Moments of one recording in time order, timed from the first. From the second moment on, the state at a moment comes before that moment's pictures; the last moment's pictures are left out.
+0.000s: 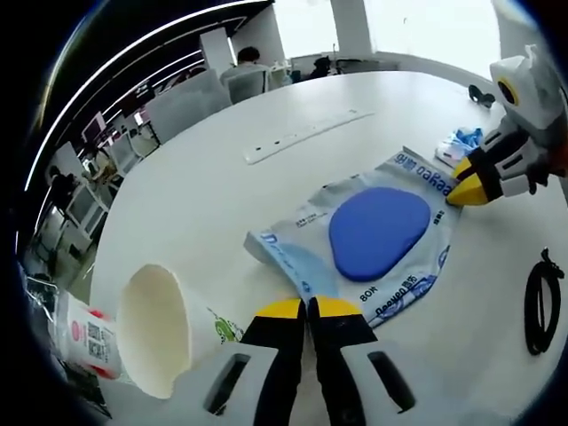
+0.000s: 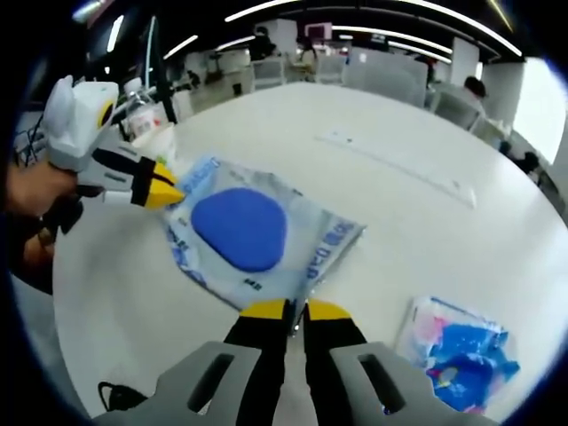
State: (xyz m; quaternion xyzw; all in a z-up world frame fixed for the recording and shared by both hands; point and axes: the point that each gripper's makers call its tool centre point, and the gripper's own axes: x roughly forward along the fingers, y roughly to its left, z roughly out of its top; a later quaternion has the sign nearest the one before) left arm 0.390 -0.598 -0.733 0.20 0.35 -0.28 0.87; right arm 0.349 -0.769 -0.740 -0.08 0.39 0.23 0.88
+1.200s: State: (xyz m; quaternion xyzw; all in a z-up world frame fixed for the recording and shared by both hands) left arm 0.390 -0.610 -0.694 0.25 0.30 -0.29 0.88; right arm 0.354 -0.781 -0.700 -0.09 0.34 0.22 0.91
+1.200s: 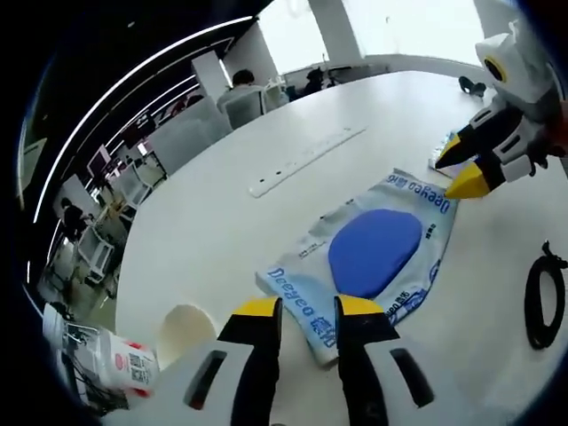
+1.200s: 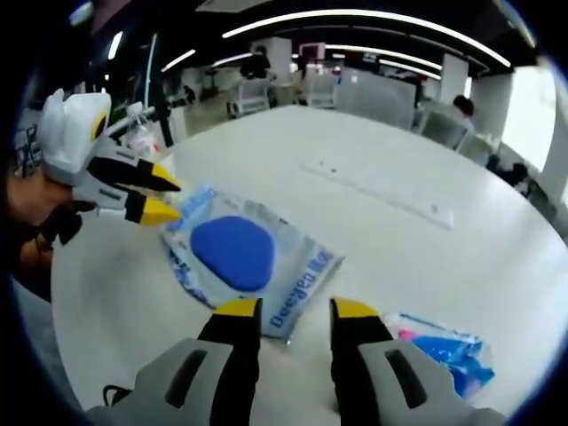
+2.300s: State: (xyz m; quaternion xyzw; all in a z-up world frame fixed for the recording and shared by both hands) left arm 0.361 -0.641 -0.632 0.19 0.26 -0.34 0.88; right arm 0.331 -0.790 -0.628 -0.11 0.31 0.19 0.92
